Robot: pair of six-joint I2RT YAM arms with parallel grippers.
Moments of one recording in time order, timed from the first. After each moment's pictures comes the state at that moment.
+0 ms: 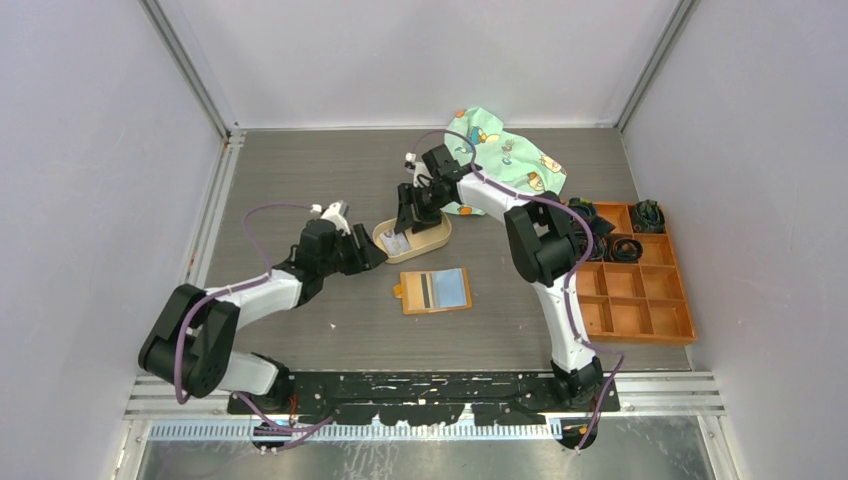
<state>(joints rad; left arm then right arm) -0.42 1.37 0.52 0.29 0.21 -0.64 0.53 2.27 1.77 -0.51 -0.54 0.31</state>
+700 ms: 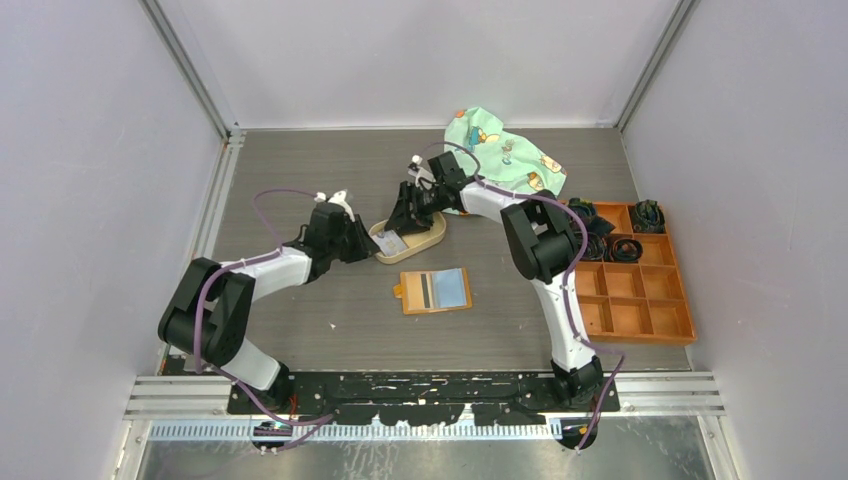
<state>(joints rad) -0.40 1.55 0.71 0.16 0.15 -0.60 0.51 2.31 1.68 -0.24 -0.80 0.60</state>
